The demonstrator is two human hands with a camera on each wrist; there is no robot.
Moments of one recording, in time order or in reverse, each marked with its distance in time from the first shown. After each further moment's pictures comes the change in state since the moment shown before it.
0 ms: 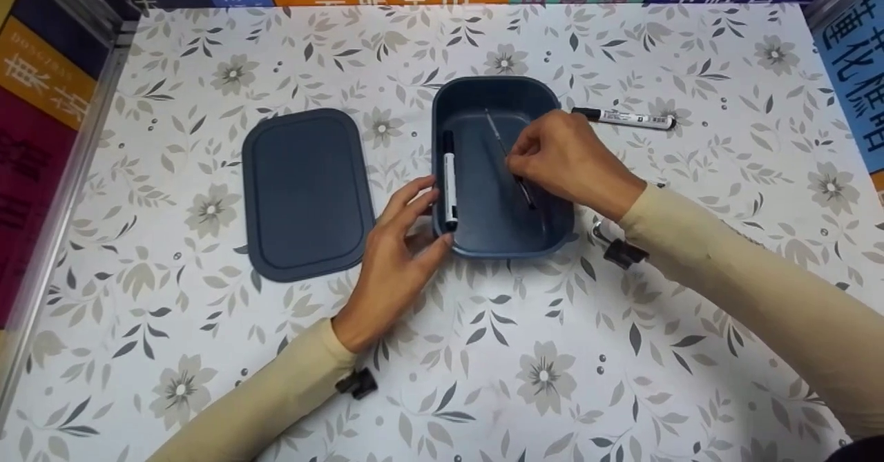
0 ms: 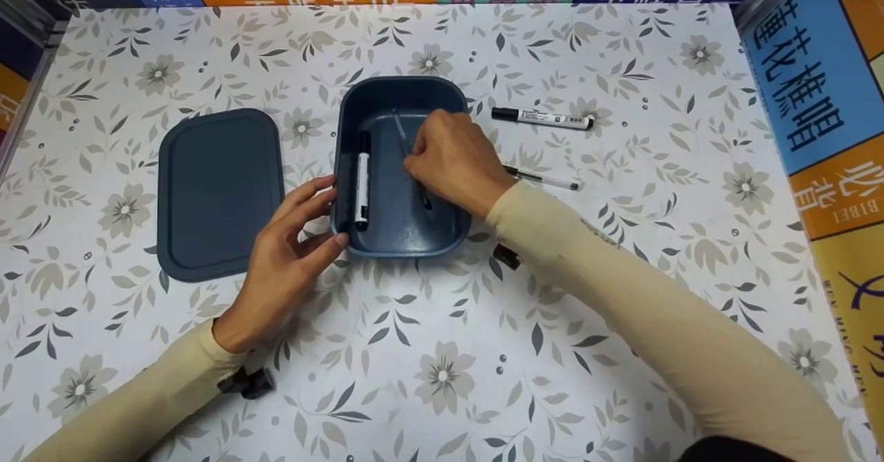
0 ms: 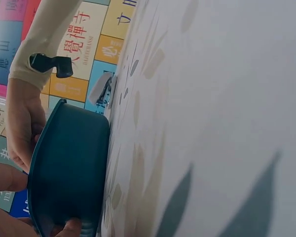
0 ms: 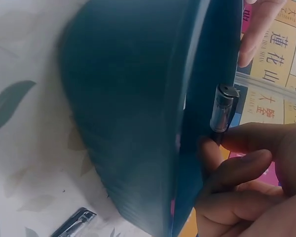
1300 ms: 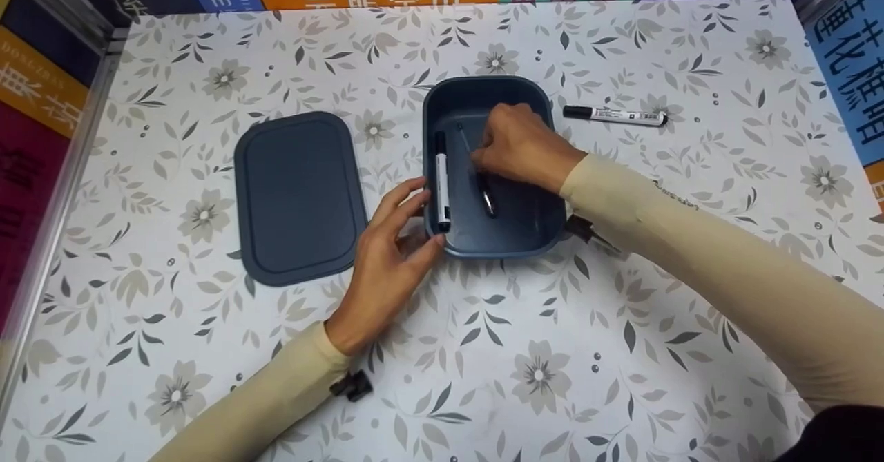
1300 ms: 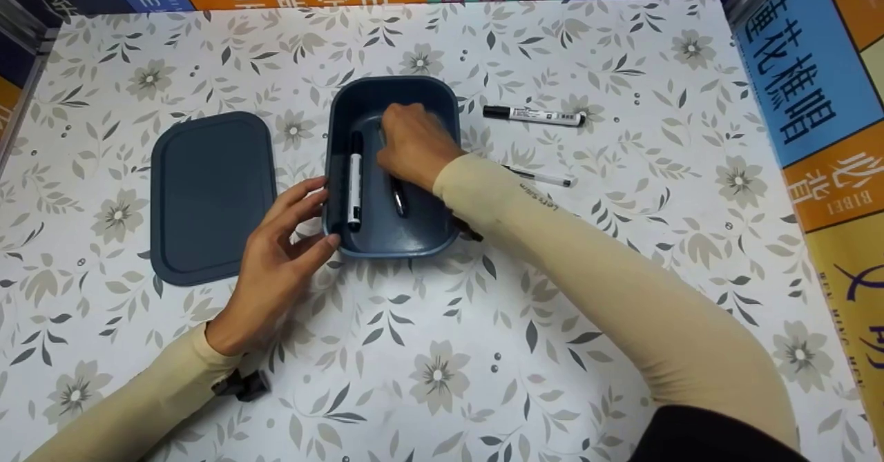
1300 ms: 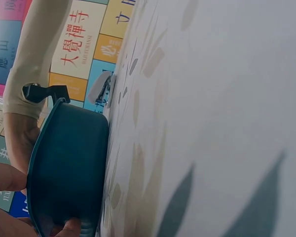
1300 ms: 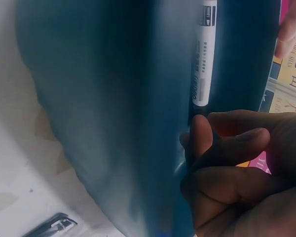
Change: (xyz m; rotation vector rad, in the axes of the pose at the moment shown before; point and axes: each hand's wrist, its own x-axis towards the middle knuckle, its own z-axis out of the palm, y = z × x) left_hand 0.001 0.001 0.002 -0.011 0.013 -0.001; right_hand 0.039 -0.015 0.015 -0.109 -0.187 0.058
